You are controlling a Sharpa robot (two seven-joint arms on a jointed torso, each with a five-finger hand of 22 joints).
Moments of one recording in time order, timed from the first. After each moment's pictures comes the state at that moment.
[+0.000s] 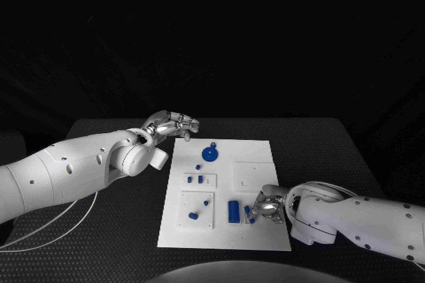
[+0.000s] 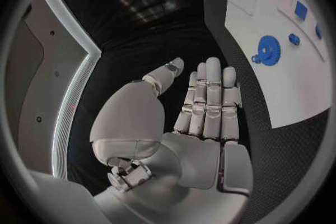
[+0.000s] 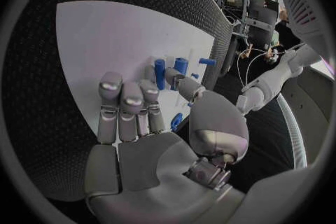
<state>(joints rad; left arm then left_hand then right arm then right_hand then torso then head) 1.17 -0.75 -0.11 1.30 -0.25 -0.20 0.24 1.11 -0.12 0.56 -0.17 0.08 0.87 0.17 0.28 0.49 1.13 0.10 0.24 0.24 1.06 0.00 0.84 0.49 0.01 0.83 -0.10 0.64 1.29 1.04 -0.83 -0.22 1.68 -1.06 -0.17 -0.54 0.79 -0.13 0.83 -0.23 0.15 1.08 0.08 0.26 0.60 1.26 -0.03 1.08 1.16 1.32 -0.12 1.24 1.02 0.24 1.23 -0.02 1.02 1.31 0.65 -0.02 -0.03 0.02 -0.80</state>
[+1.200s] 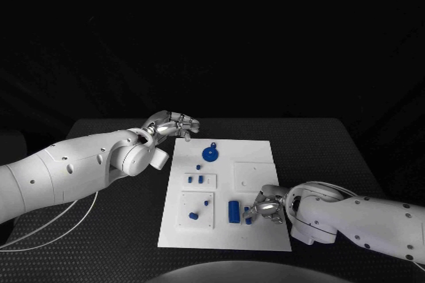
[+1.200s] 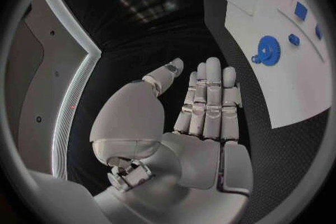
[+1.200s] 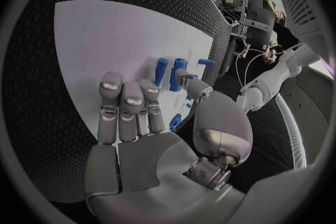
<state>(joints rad) 1.17 -0.75 -0.11 1.30 -0.25 -0.20 0.24 1.10 -0.11 0.56 -0.16 0.08 0.87 0.17 0.28 0.49 1.13 0.10 0.24 0.24 1.06 0.00 0.84 0.50 0.01 0.83 -0.10 0.63 1.29 1.04 -0.83 -0.22 1.67 -1.05 -0.16 -0.51 0.72 -0.26 0.76 -0.13 0.05 1.08 0.08 0.26 0.60 1.25 -0.03 1.08 1.16 1.31 -0.13 1.23 1.02 0.24 1.23 -0.03 1.02 1.31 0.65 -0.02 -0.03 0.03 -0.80</state>
